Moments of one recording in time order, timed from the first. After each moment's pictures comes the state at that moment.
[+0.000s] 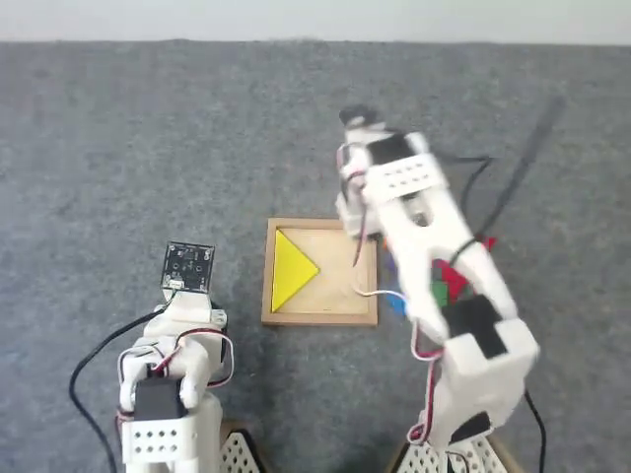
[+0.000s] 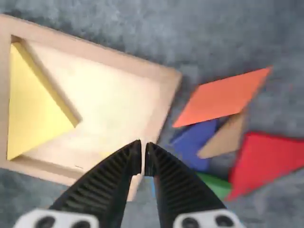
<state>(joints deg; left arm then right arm) -9.6 -103.2 97.1 72.0 -3.9 -22.4 14.5 -6.9 84.4 -0.8</state>
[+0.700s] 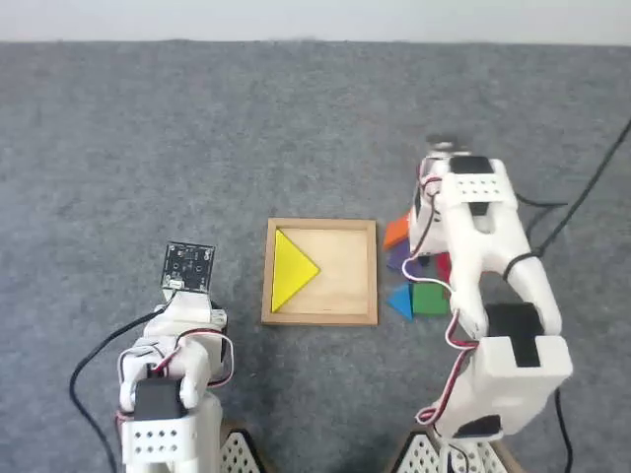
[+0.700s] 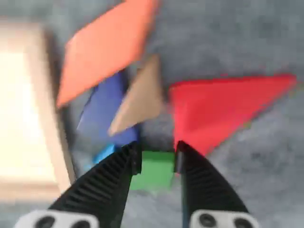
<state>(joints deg) -9.6 -103.2 97.1 72.0 -3.9 -5.6 11.5 11.4 76.6 -8.0</state>
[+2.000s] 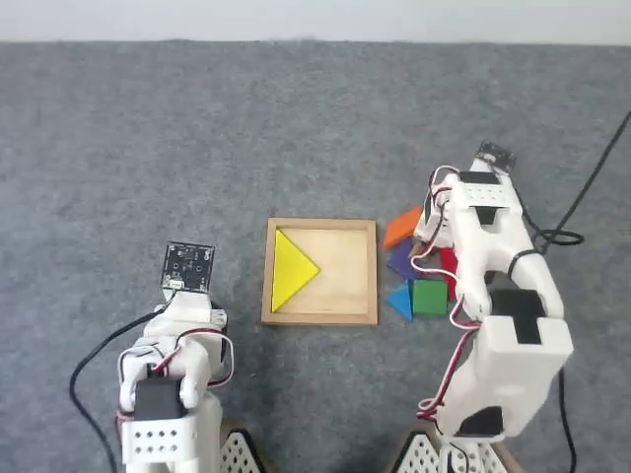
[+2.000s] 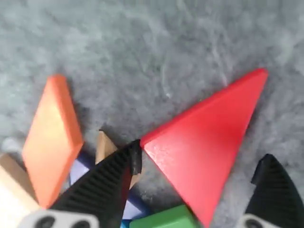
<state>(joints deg) -9.6 -103.2 97.1 72.0 -3.9 -2.9 18.0 15.4 61.8 -29.3</state>
